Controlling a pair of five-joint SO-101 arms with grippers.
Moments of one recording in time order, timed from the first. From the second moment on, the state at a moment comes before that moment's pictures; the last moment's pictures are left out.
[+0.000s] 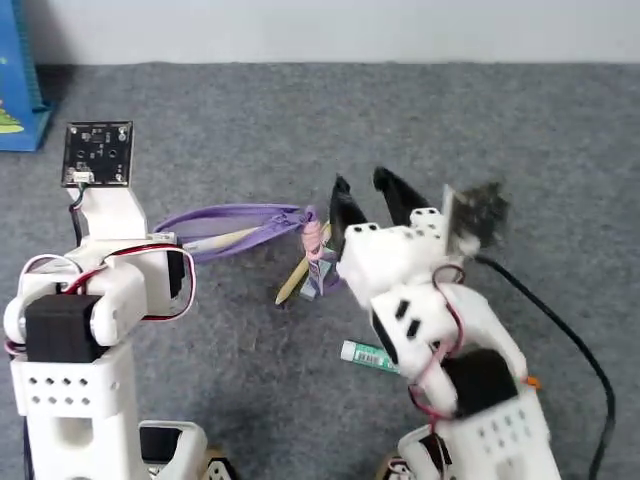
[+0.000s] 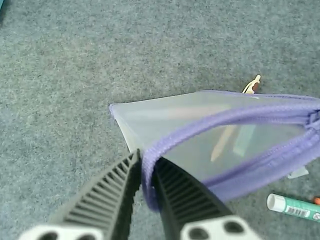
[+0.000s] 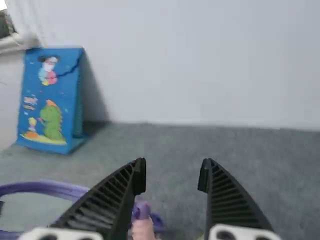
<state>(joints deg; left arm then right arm) -2.8 -43.7 16.8 93.5 8.0 -24.9 -61.3 45.7 40.1 -15.6</state>
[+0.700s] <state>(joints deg) -2.7 -54.5 23.7 93.5 8.0 -25.9 -5.5 29.3 45.4 -23.1</state>
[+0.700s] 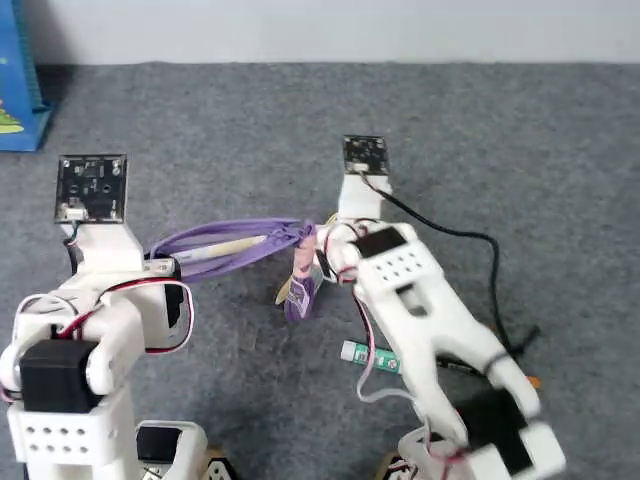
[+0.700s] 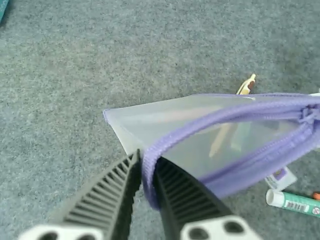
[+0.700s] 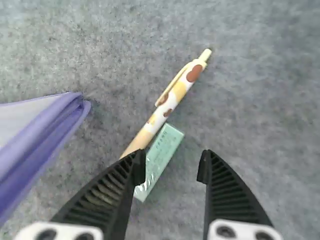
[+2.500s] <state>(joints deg) -2.8 -54.9 24.9 92.6 8.2 -21.9 -33.3 14.7 67.4 -18.7</state>
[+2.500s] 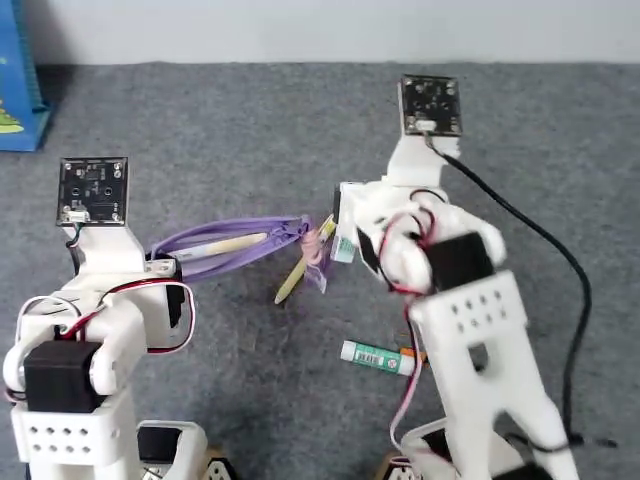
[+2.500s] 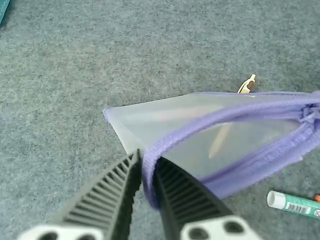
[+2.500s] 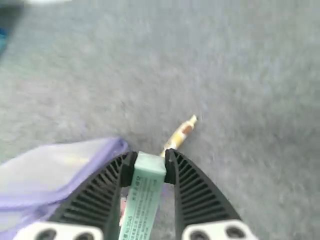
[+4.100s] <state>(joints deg) -2.7 -55.0 25.7 92.6 8.2 -47.6 -55.0 73.0 -19.3 7.0</state>
